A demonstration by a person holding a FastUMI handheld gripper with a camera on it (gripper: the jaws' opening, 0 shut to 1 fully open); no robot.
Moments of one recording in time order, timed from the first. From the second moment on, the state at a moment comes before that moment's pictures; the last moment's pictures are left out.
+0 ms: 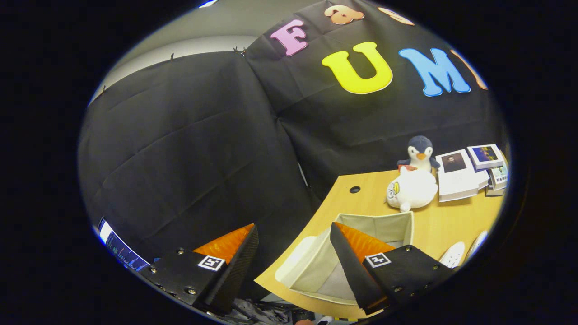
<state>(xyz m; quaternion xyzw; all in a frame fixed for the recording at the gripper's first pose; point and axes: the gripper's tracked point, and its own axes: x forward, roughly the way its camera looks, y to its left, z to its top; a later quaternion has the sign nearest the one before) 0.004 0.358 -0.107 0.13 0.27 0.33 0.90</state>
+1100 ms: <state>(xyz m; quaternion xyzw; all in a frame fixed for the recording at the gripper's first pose) 0.038 0.104 -0.206 0.03 0.32 0.14 0.94</state>
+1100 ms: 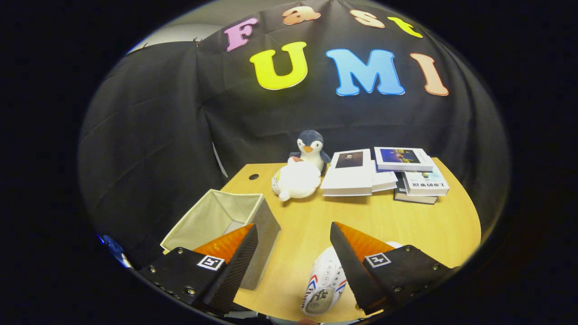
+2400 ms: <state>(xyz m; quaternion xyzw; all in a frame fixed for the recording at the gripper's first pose) -0.011 0.029 -0.389 0.03 0.53 0.07 0.85</state>
